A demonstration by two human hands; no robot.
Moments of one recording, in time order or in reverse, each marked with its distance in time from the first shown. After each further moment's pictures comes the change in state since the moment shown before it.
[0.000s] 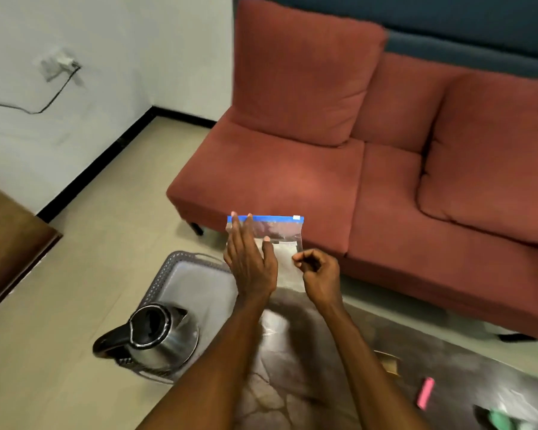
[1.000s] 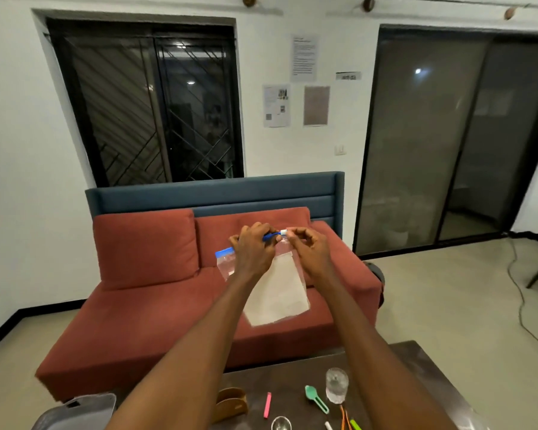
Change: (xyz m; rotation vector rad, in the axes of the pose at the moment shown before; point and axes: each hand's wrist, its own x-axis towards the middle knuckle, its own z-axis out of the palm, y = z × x) left_hand -0.324 0.501 -0.116 -0.119 -0.239 0.835; right_hand -0.311 -0.243 -0.498 0.145 0.507 -0.512
